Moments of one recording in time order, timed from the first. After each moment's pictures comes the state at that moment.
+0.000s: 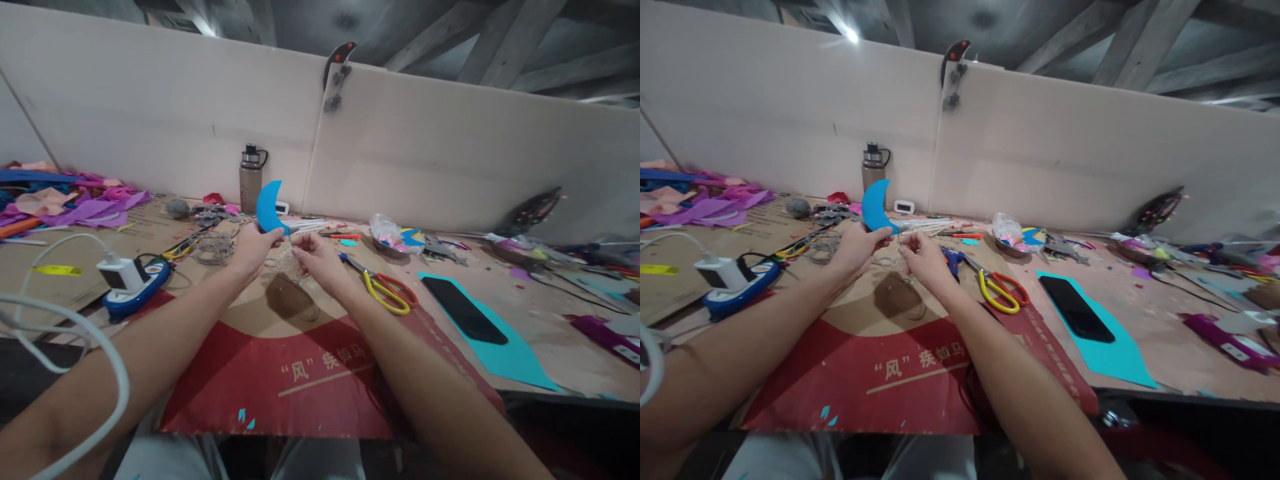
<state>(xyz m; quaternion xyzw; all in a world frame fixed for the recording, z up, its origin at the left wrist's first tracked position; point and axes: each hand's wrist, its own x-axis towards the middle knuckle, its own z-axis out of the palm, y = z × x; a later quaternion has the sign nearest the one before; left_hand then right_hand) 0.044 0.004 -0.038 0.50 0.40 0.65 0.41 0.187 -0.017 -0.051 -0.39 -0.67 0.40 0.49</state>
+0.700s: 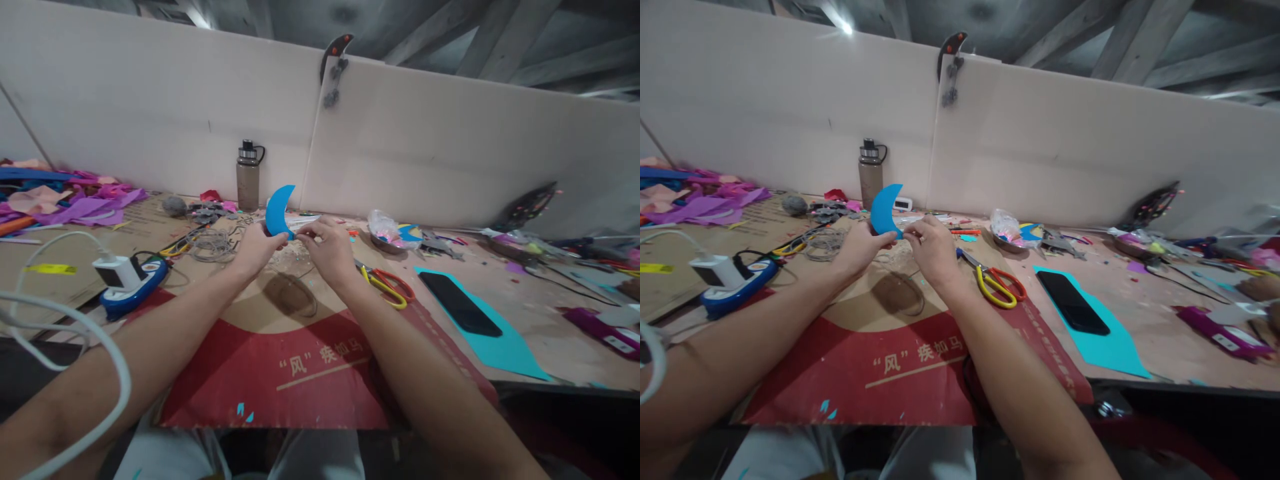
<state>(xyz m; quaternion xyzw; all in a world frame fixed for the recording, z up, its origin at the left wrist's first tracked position) 0.045 0.000 -0.041 0.59 0.45 0.58 0.34 0.204 -0.021 -0.029 -0.41 -0.76 0.02 0.50</state>
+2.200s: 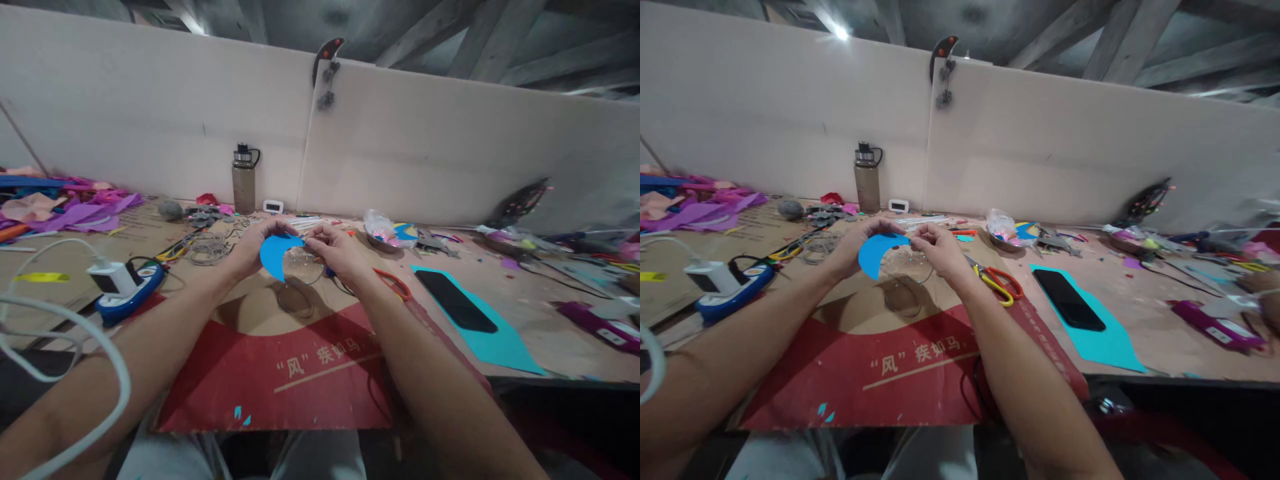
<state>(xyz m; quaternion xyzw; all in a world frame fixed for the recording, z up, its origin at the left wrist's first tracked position) 0.040 -0.010 -0.024 0.66 0.28 0.52 0.45 0.224 -0.030 -0.024 -0.41 -0.68 0.36 0.49</state>
